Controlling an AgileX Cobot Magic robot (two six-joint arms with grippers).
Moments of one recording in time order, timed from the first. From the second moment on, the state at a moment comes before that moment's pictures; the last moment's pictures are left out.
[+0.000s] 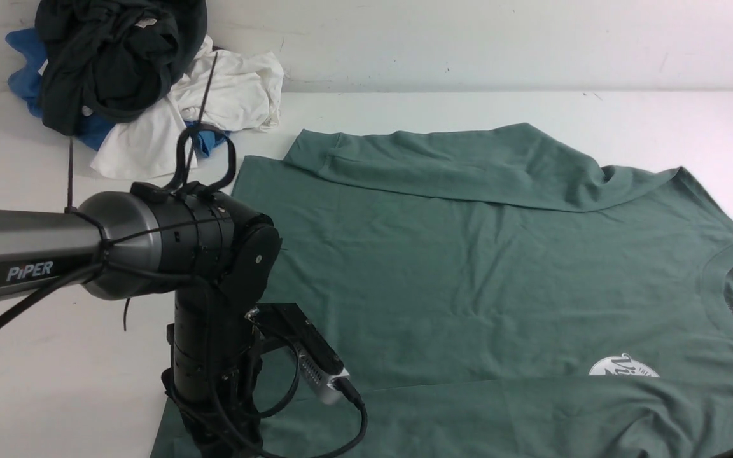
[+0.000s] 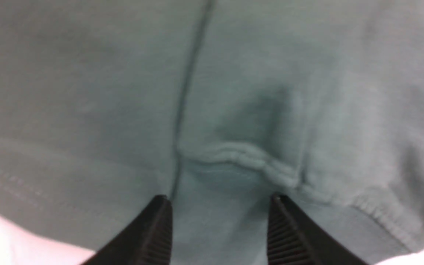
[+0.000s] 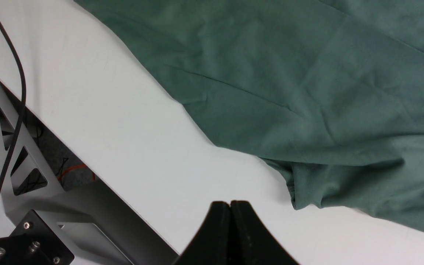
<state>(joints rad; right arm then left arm) 0.34 0.81 -0.76 0.44 1.25 -0.42 -0.49 1.85 -1.09 0.01 1.10 0.39</state>
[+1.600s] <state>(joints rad) 0.34 0.81 -0.76 0.41 1.23 -0.41 -0.40 1.79 -1.09 -0.09 1.09 0.44</state>
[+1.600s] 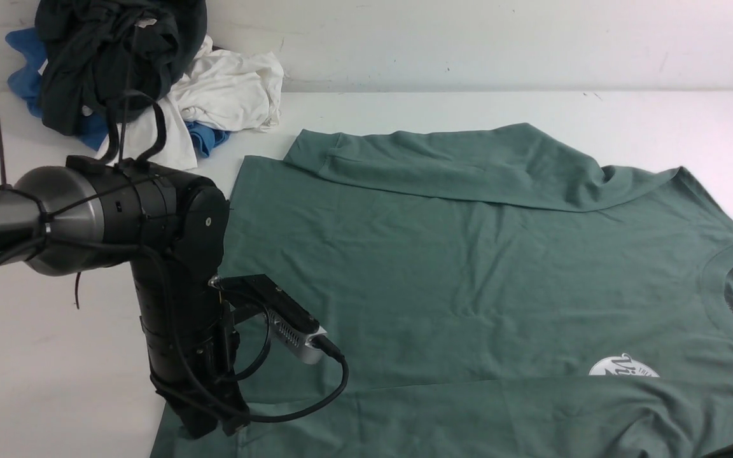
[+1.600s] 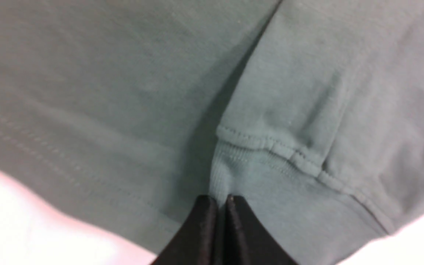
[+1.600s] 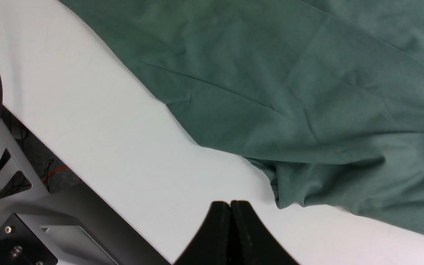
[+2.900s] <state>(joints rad) 0.23 1.59 -0.99 -0.05 0.85 -0.05 -0.40 1.67 -1.56 0.07 1.23 0.43</state>
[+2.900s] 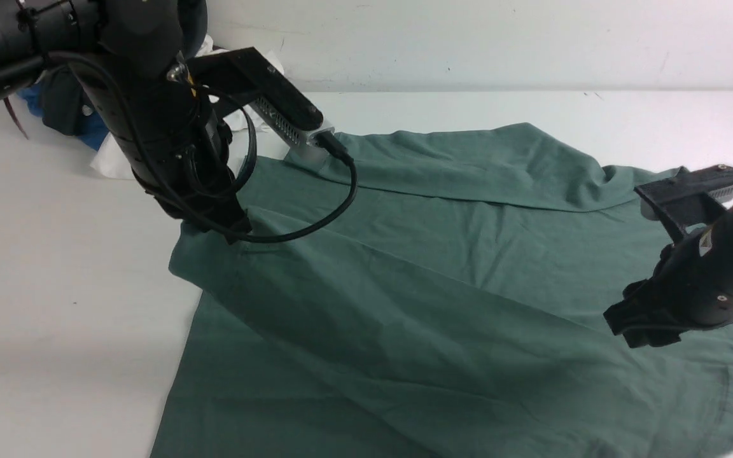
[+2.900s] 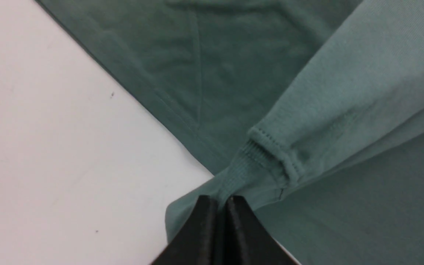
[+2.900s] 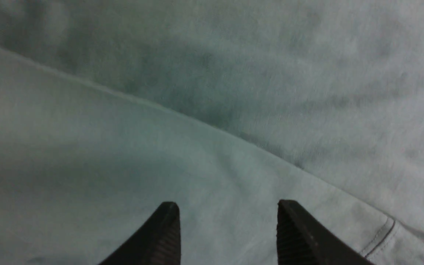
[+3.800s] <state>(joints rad) 0.23 1.64 -1.07 -0.15 0.86 0.01 -0.38 2.02 -1.86 0.16 1.17 0.42</state>
